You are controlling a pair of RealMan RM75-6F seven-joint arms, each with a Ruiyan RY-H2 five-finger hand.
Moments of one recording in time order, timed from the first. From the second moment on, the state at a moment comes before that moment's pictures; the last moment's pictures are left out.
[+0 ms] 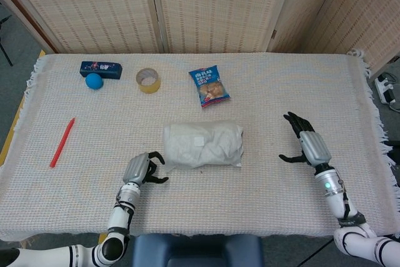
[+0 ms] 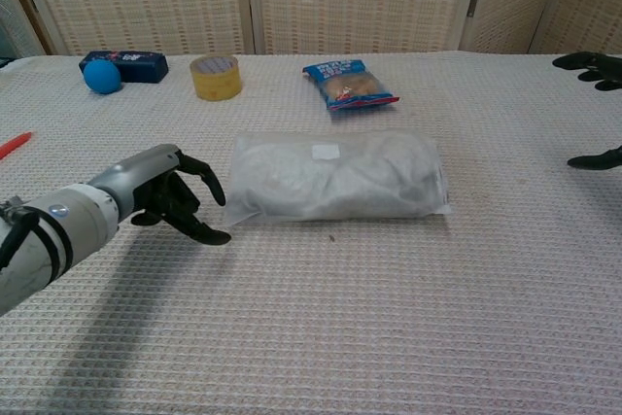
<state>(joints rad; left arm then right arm) -0.59 -1.81 -0.33 -1.59 0.75 1.12 0.40 0.45 -1.40 0.15 -1.28 -1.36 1.07 0.34</state>
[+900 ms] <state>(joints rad) -0.69 -1.84 -0.39 -1.57 0.57 1.16 0.49 0.45 -1.41 0.14 -1.23 -1.37 1.07 0.36</state>
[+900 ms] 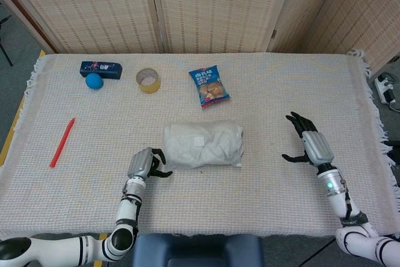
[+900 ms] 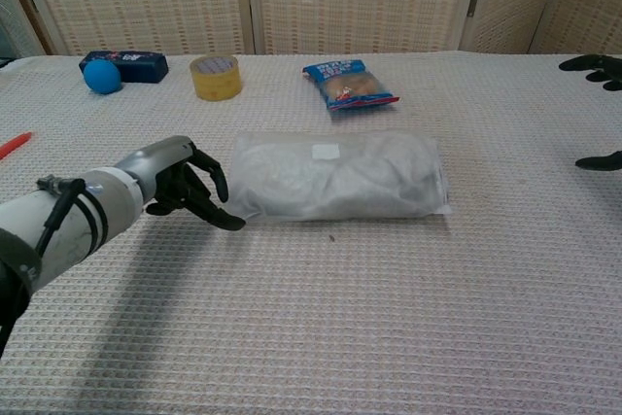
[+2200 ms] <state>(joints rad) -0.71 -1.86 -0.37 -1.52 0.60 1.16 0.41 0.45 -1.47 0.13 -1.13 -1.37 1.02 0.54</state>
